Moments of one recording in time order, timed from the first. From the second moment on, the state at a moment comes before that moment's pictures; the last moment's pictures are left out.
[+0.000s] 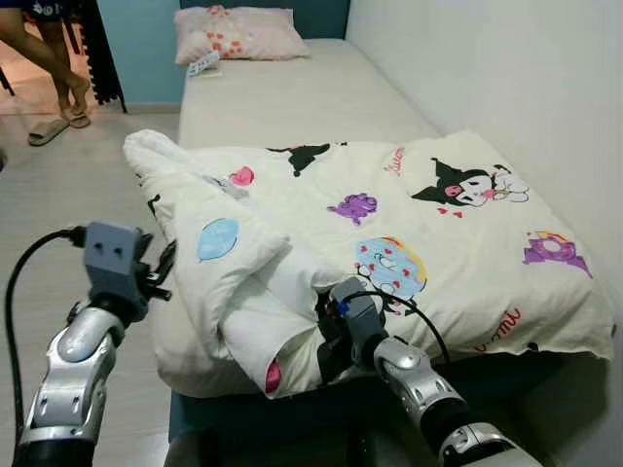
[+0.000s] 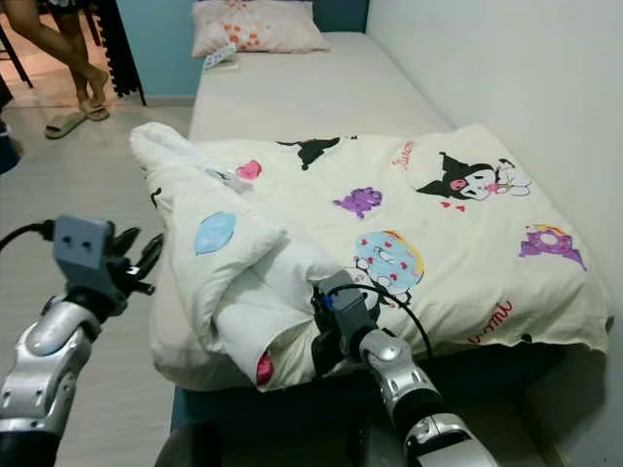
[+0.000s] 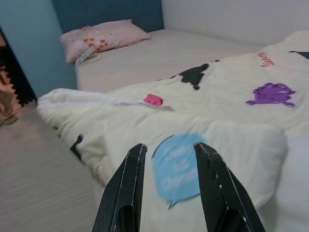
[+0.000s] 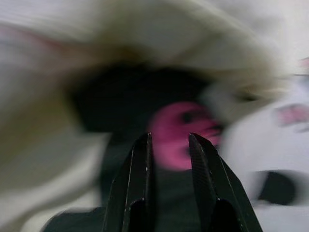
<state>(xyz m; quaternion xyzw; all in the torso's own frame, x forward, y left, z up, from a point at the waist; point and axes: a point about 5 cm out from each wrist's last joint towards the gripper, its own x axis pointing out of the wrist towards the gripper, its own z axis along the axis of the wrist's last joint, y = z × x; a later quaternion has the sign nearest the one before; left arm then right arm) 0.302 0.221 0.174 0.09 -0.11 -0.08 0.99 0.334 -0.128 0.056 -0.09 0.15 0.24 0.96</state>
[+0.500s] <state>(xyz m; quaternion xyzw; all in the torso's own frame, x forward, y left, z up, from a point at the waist) 0.329 0.146 0.169 0.06 -0.10 -0.22 0.97 0.352 -0.148 0.140 0.06 -0.09 0.16 0.98</state>
